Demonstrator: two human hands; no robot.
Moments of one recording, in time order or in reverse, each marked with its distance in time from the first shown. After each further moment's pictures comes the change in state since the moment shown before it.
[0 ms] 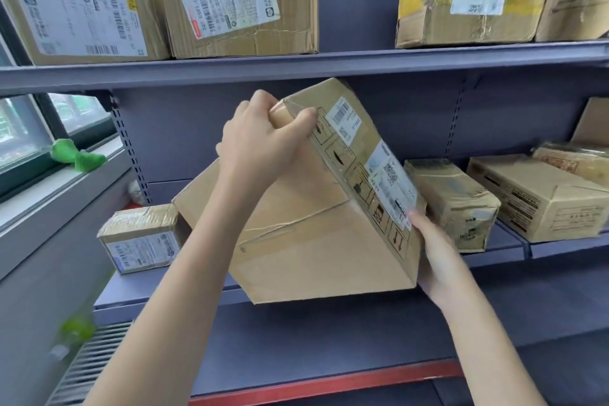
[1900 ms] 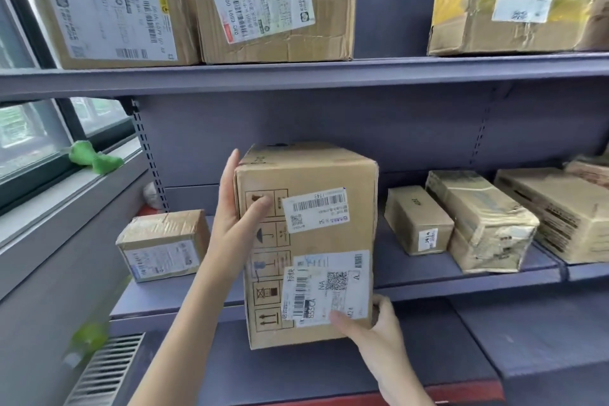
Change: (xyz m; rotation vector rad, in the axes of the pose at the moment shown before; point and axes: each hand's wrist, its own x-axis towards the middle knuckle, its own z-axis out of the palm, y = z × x) left_hand -0.022 -0.130 -0.004 -0.742 -0.082 0.042; right_hand -0.023 0.117 0.057 -0.307 -0.051 0.000
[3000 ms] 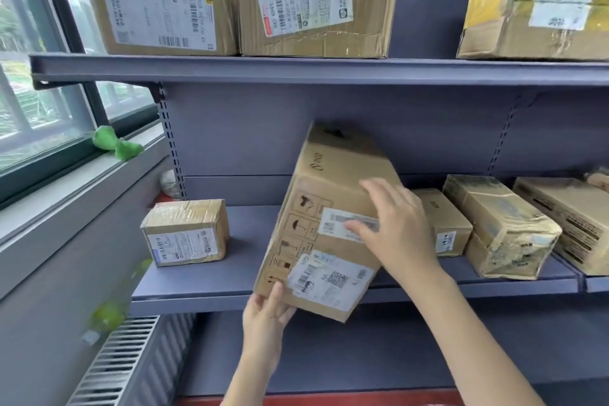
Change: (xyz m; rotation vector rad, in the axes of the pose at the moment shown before) left_hand -0.098 -0.118 -0.013 -0.440 0.431 -0.658; right_hand 0.034 -0.120 0.025 -1.077 0.195 -0.935
